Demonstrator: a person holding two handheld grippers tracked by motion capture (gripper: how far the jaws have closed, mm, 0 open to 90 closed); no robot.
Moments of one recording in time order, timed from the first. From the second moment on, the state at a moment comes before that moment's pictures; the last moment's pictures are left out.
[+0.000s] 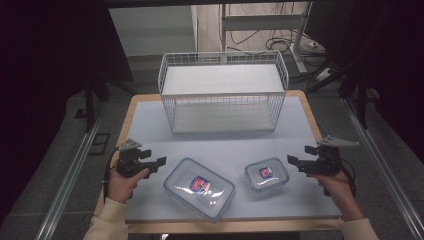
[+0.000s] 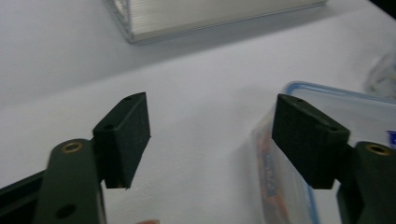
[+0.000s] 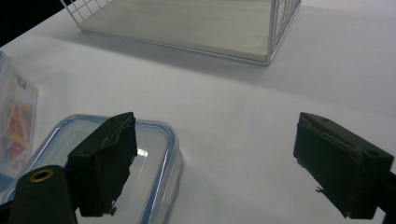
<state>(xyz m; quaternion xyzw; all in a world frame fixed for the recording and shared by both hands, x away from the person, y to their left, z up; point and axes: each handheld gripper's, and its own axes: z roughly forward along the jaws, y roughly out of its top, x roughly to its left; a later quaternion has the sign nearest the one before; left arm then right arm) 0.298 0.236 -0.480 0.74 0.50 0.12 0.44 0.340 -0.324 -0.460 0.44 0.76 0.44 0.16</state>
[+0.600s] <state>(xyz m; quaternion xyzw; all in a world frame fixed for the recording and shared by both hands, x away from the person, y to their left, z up) 0.275 0.228 -0.466 0.77 0.44 0.10 0.45 0.339 -0.319 -0.463 0.44 0.77 0.44 0.16</state>
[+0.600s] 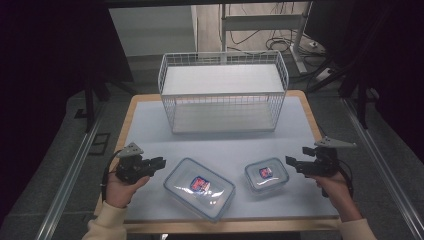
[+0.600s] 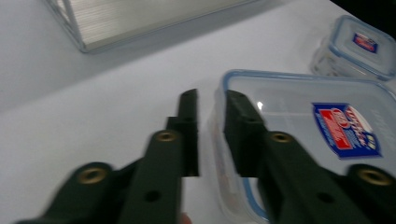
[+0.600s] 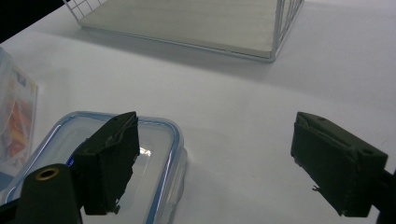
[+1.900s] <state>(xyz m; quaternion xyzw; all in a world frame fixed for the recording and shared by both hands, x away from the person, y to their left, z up) 0.210 0.128 -0.509 0.89 0.22 -0.06 0.39 0.341 -0.314 -0.473 0.46 0.77 0.42 0.15</state>
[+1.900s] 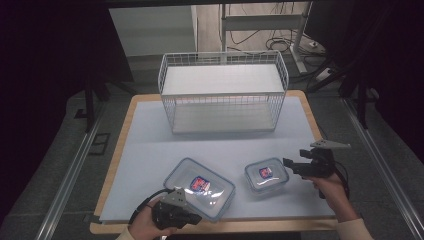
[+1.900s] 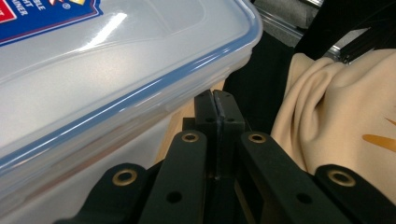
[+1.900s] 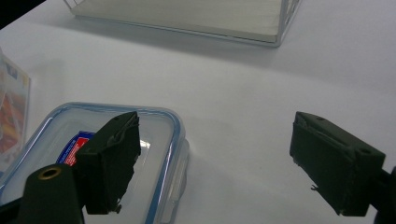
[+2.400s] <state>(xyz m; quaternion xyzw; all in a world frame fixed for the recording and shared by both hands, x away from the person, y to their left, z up) 0.227 0.110 -0.514 0.88 0.24 -0.04 0.40 0.343 -0.314 -0.477 0.46 0.77 0.42 0.14</state>
